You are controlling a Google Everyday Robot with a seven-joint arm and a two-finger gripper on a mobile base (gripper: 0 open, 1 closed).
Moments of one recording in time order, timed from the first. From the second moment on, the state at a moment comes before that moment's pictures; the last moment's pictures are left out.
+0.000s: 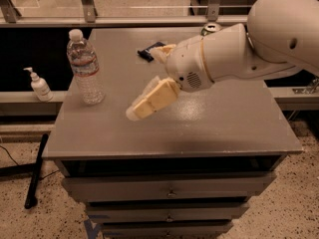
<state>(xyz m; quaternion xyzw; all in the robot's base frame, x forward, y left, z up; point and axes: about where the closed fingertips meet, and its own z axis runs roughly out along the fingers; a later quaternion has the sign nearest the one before) 0.490 0.037 0.948 -0.56 0.65 0.28 0.43</state>
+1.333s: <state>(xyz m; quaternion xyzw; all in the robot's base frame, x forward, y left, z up) 0.553 0.126 0.919 -0.53 0.59 0.33 0.52</state>
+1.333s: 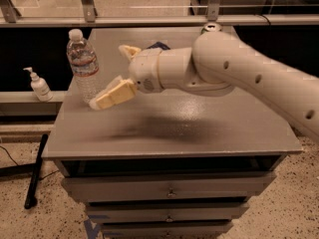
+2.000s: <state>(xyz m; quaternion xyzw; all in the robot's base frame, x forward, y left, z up) 0.572 0.175 0.897 -0.51 0.57 0.36 0.54</state>
